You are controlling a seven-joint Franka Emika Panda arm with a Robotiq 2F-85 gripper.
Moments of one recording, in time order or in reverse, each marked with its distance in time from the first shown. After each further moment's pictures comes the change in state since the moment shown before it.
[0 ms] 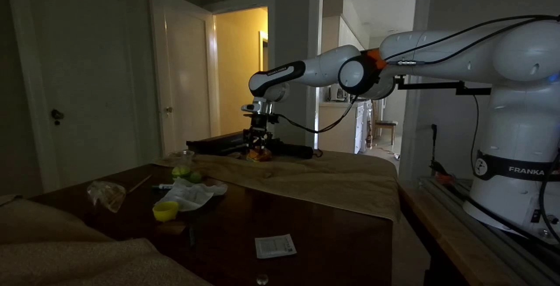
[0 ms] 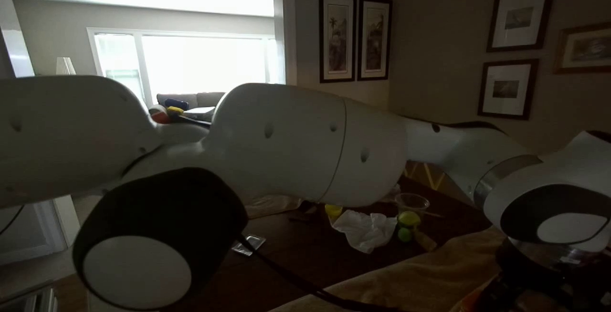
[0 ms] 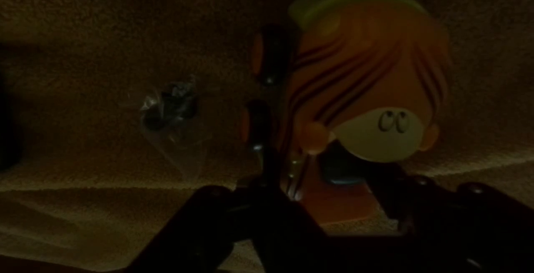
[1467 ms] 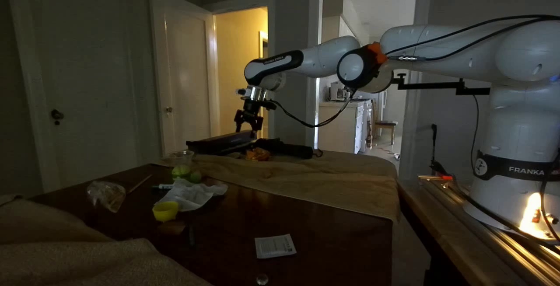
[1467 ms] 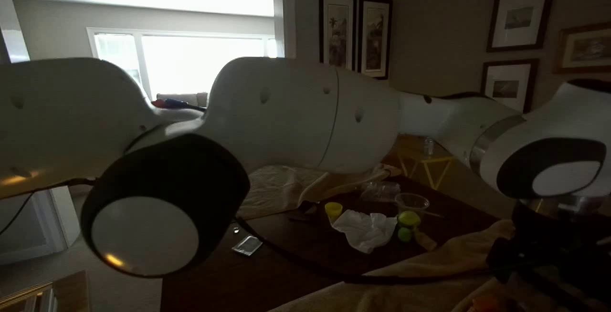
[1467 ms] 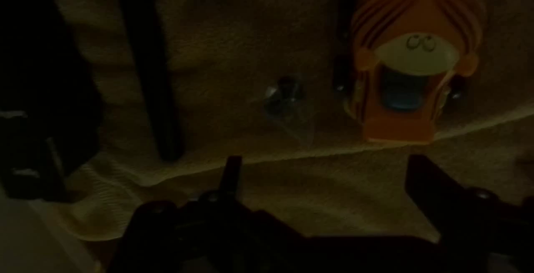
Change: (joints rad) arm 0.037 -0.060 -0.026 0.009 0.000 0.156 0.262
